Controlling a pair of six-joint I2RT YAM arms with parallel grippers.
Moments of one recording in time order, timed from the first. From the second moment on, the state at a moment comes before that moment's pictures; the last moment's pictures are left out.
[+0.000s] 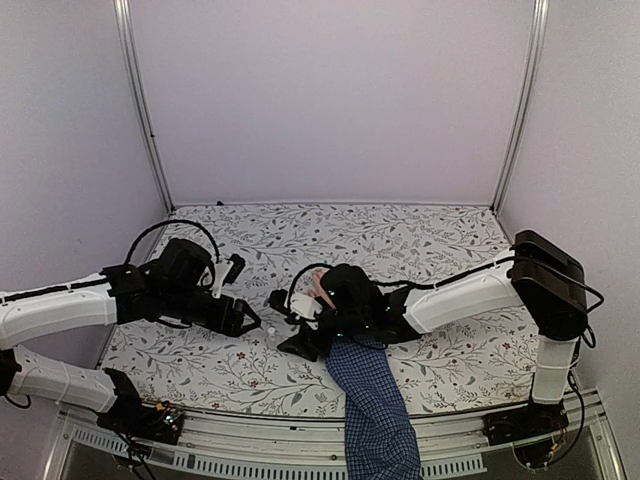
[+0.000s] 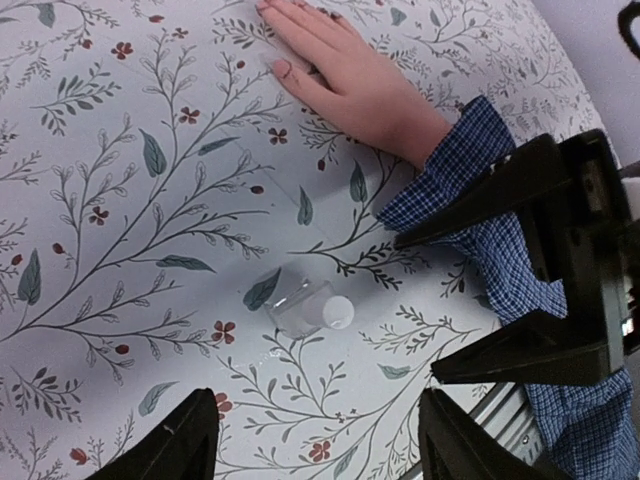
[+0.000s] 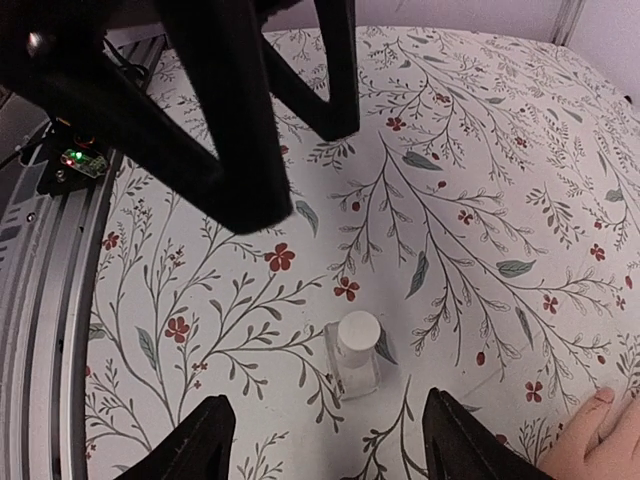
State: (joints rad) left arm -0.75 1.09 0.69 -0.43 0.14 -0.43; right arm 1.12 1.98 1.15 0.25 -0.23 -0.17
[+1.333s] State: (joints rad) left arm -0.89 1.51 0.85 -0.43 0.03 -0.27; right arm 1.08 1.70 0.84 0.40 -0.22 -0.04
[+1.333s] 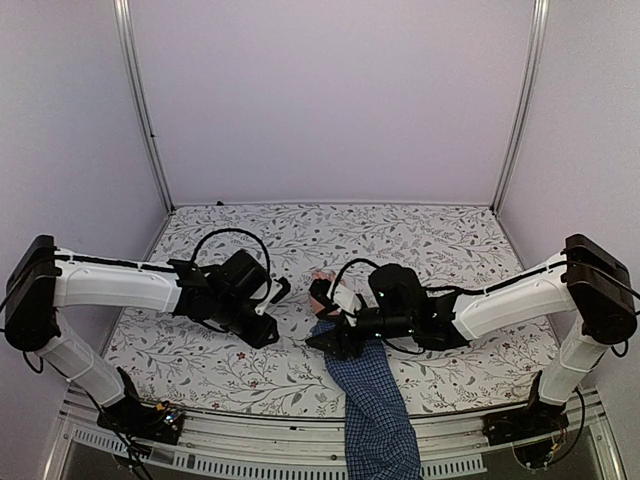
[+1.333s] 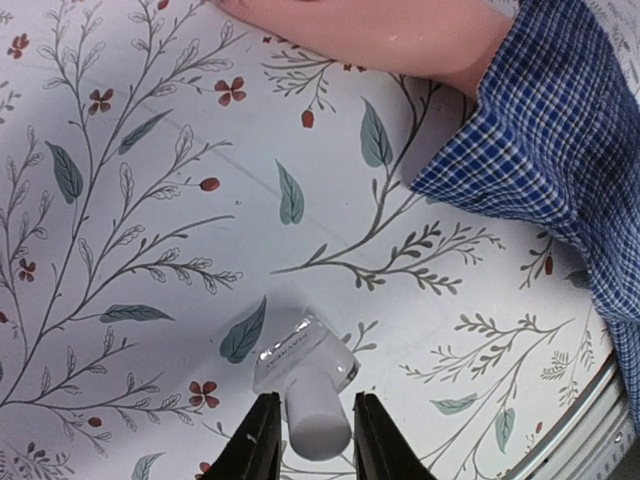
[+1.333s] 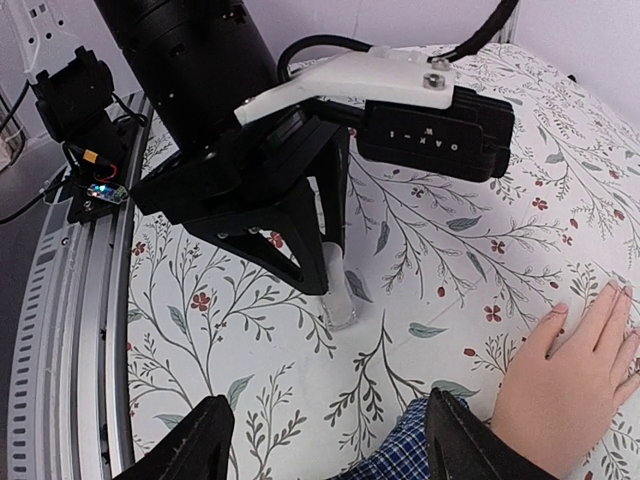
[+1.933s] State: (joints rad) left arm -0.92 1.52 0.92 -0.47 0.01 -0.27; right arm 1.07 1.70 0.79 0.44 -0.22 -0.03
